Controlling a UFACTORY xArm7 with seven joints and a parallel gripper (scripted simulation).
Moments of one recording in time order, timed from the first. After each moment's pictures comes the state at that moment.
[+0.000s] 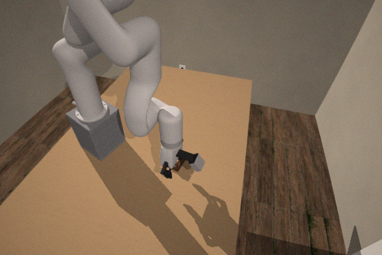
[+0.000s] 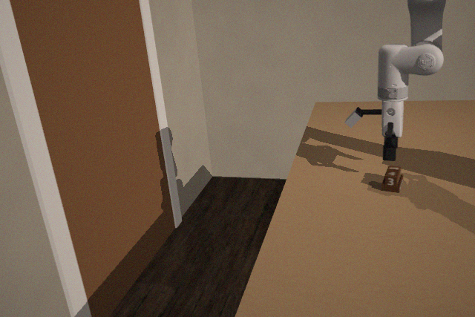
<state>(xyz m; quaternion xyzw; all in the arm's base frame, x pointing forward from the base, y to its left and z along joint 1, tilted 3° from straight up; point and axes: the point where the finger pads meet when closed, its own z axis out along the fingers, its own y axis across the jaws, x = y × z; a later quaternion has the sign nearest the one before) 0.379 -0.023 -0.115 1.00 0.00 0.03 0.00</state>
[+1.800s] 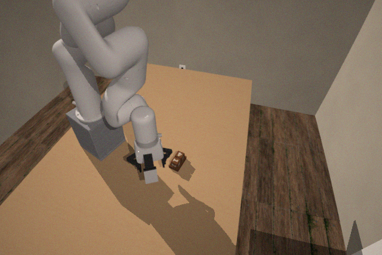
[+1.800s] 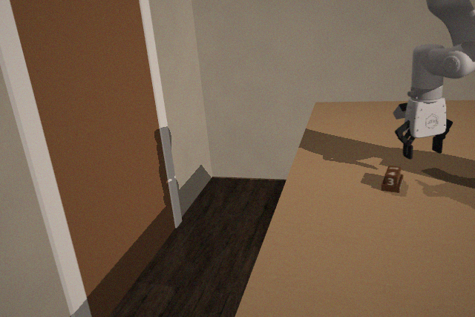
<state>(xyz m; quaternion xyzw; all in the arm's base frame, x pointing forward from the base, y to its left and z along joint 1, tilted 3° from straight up) 0.298 -0.051 -0.127 0.90 -0.44 0.03 -0.01</state>
